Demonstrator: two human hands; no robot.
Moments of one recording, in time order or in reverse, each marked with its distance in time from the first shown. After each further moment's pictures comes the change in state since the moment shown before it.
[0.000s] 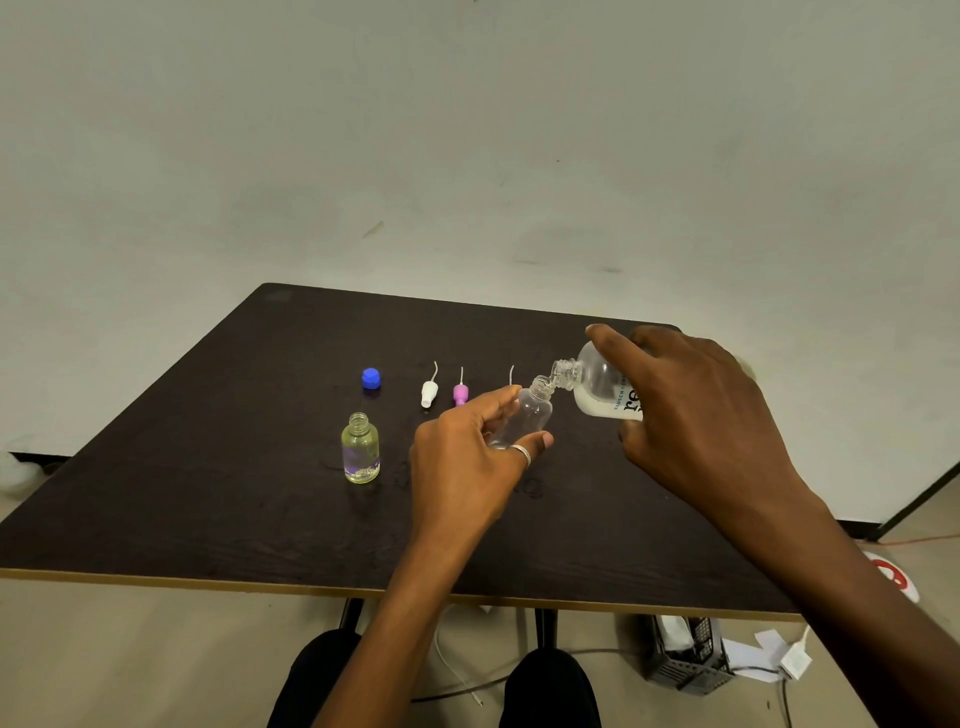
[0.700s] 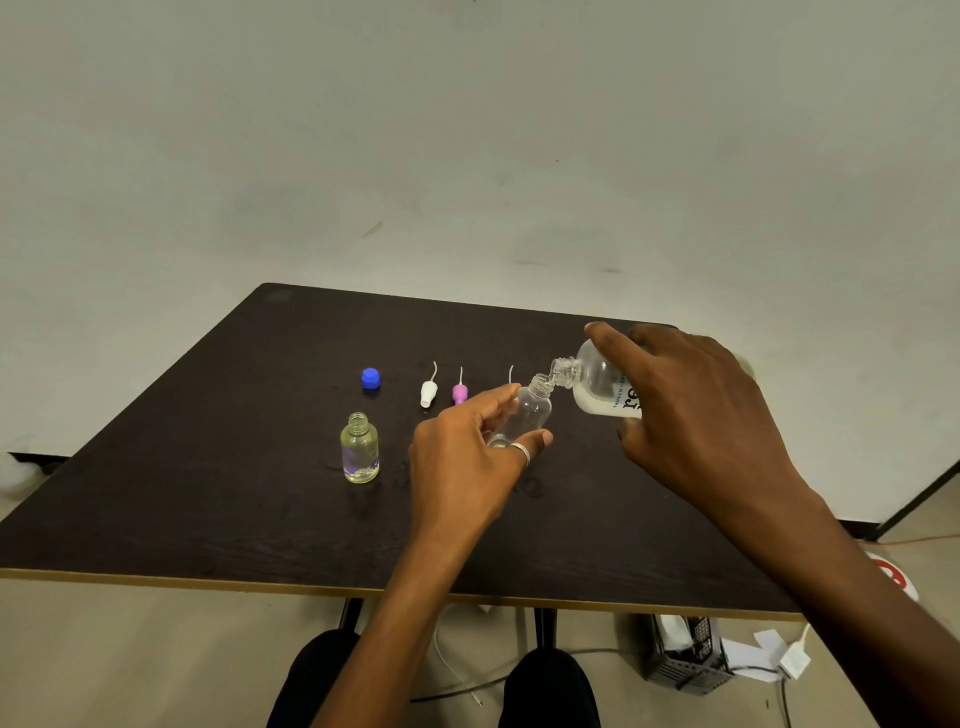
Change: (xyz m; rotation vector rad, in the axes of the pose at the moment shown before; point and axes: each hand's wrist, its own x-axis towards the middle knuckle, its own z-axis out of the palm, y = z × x) left_hand 0.000 0.001 -0.001 -0.010 0.002 0.011; right_hand 0.001 0.001 0.000 0.011 0.003 -0.008
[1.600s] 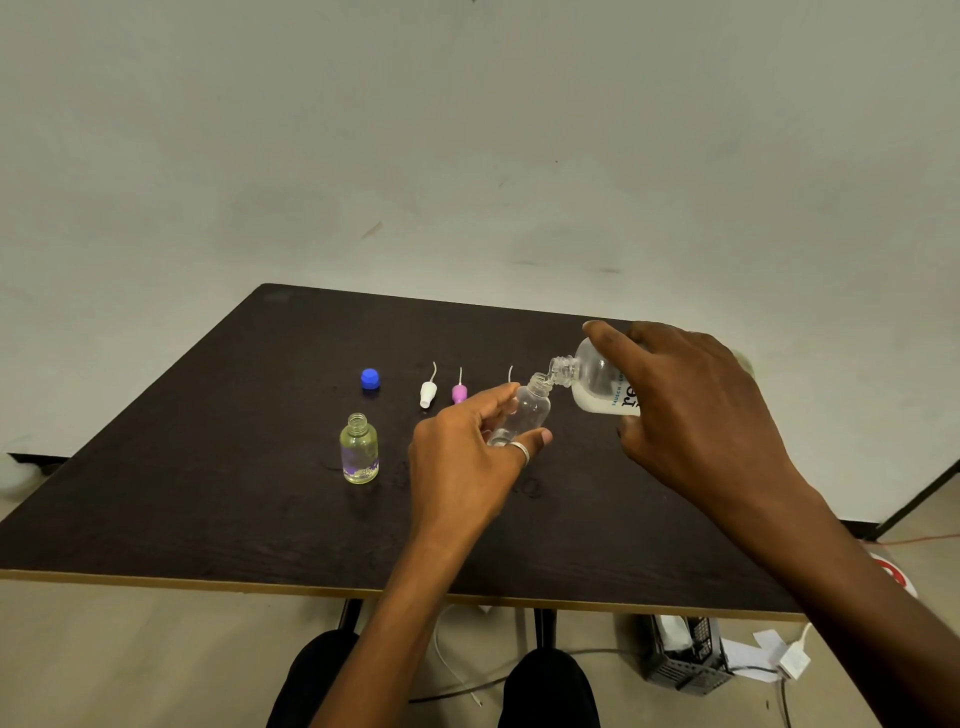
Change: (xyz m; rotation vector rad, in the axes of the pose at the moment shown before) left_hand 0.003 -0.001 0.001 -0.004 -0.011 -0.003; right_hand 0.004 0.001 0.000 0.014 -0.026 -0.003
